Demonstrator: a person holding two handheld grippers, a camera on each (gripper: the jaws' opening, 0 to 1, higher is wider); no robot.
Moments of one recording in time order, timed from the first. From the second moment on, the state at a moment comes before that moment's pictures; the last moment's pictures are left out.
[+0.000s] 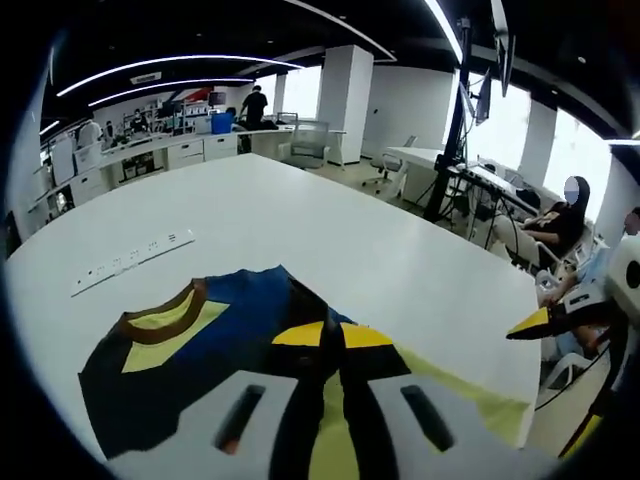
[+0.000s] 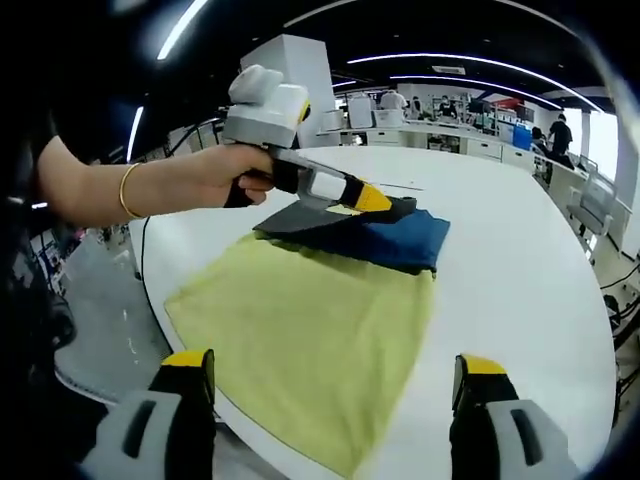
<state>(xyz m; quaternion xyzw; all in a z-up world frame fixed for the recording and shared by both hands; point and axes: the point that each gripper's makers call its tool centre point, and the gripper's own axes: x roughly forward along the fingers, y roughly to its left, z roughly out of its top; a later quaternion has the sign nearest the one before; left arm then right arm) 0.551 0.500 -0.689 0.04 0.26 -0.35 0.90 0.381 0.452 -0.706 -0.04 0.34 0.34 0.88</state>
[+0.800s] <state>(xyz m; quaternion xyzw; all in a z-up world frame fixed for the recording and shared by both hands) 0.526 0.497 -0.701 0.05 0.22 -0.41 0.88 0.380 0.462 -0.706 -0.06 0.33 0.38 0.86</state>
